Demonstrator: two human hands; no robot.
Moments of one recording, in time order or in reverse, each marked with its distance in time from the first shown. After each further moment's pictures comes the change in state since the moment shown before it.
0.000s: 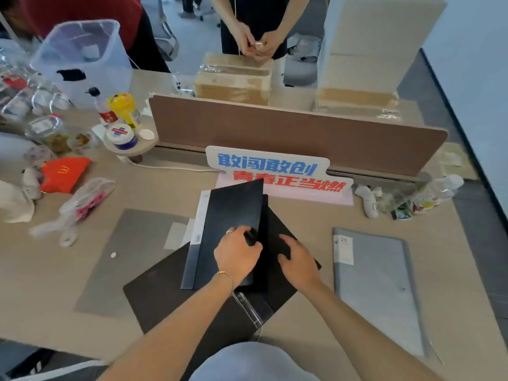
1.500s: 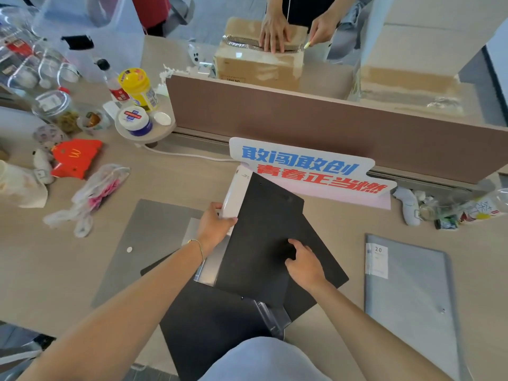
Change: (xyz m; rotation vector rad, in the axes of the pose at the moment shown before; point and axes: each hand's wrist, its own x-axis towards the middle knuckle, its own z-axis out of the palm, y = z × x) left_hand 0.120 -0.085 -0.046 -0.403 -0.164 -0.351; right_hand 0.057 -0.019 0.050 -0.076 -0.217 0.205
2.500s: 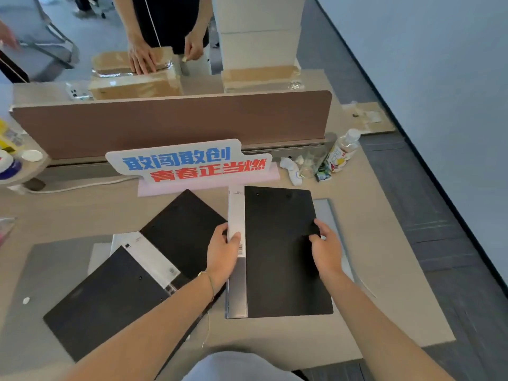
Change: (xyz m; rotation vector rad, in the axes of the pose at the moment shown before) left_hand -0.170 0.029 0.214 -0.088 -0.228 0.257; right_hand -0.120 0.193 -0.134 0.857 0.629 0.243
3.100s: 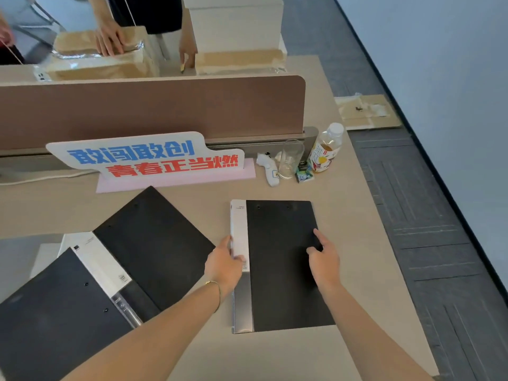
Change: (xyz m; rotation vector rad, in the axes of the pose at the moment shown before) left_hand 0.013 -0.016 0.120 0.346 -0.012 -0.083; right_hand 0.102 0.060 -0.061 -0.092 -0.058 0.026
